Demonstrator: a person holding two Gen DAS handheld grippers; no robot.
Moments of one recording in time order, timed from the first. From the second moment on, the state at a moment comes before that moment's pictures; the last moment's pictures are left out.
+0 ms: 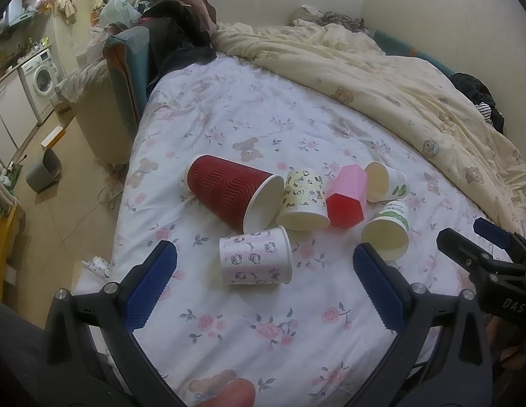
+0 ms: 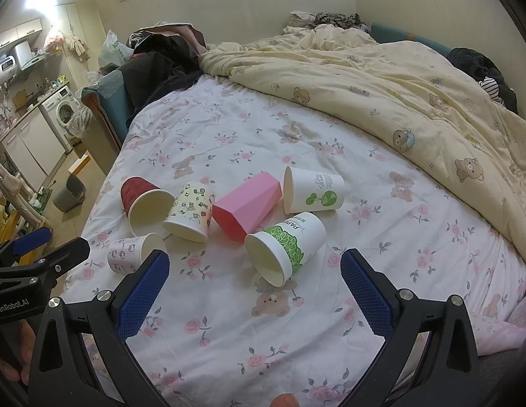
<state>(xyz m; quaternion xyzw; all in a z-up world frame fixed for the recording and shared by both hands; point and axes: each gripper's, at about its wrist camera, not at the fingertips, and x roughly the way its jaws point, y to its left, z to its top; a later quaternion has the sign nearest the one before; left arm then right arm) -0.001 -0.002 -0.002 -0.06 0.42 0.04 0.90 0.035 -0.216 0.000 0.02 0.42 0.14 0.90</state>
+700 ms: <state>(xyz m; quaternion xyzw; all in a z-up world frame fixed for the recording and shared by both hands) -0.001 -0.001 0.000 -0.06 0.42 0.04 0.90 0.036 -0.216 -0.003 0.02 0.42 0.14 0.90</state>
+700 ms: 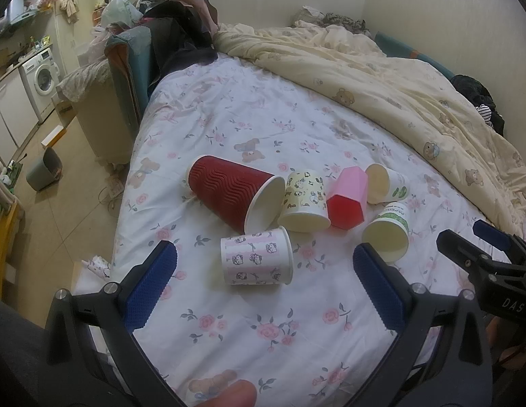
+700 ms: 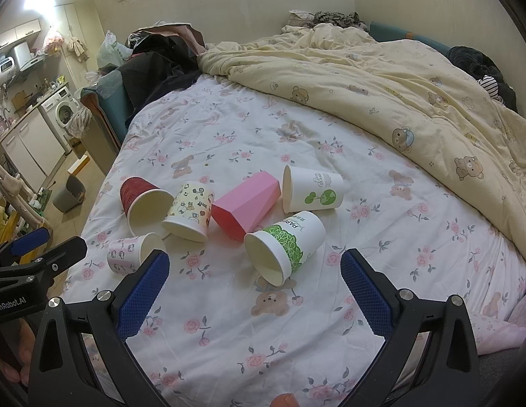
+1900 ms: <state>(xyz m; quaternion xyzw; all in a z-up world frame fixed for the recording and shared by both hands) -0.003 0.002 -0.003 -0.07 0.43 0.04 0.90 0.035 -0.214 -0.004 0.02 0.42 0.14 0.90</state>
